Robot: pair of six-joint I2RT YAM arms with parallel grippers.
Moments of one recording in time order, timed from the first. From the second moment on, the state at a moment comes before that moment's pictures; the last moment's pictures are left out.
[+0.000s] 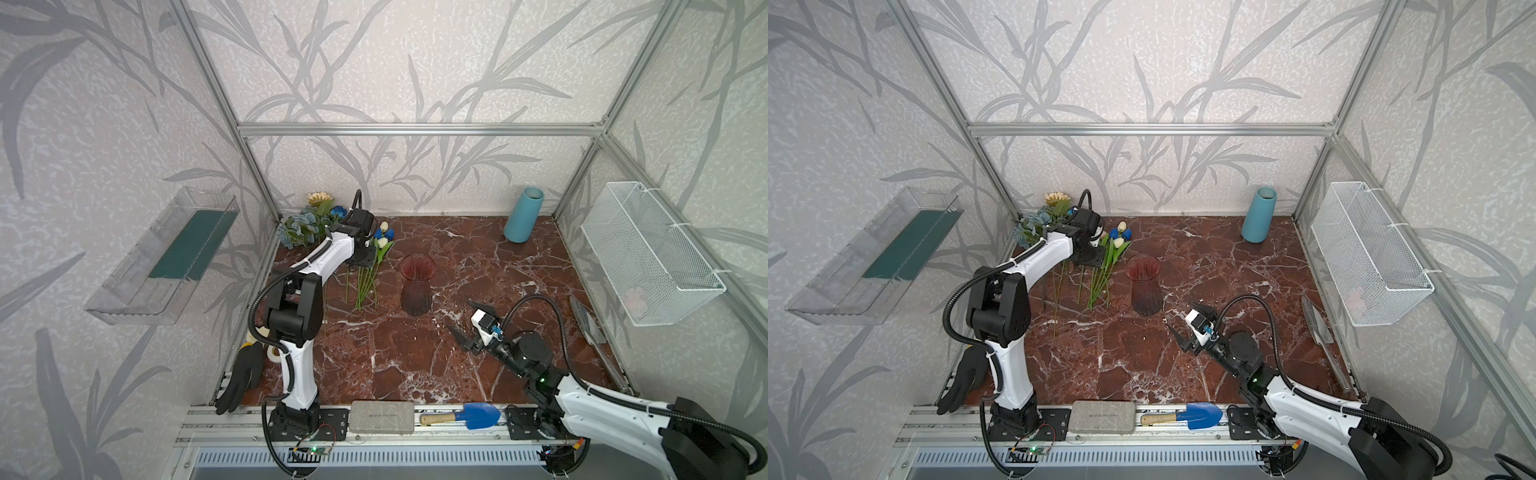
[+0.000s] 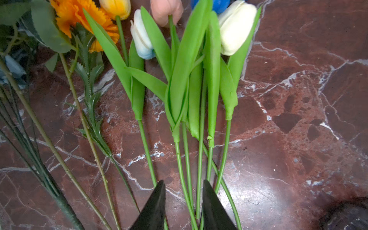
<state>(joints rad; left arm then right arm) -0.25 2.00 1.62 -0.78 -0.14 -0.08 0.79 0.87 0.08 0.82 -0.02 -0.21</state>
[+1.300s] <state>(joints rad) -0.23 2.07 1.64 -0.80 -0.12 -0.15 0.79 0.87 0.08 0.82 -0.02 -0.21</state>
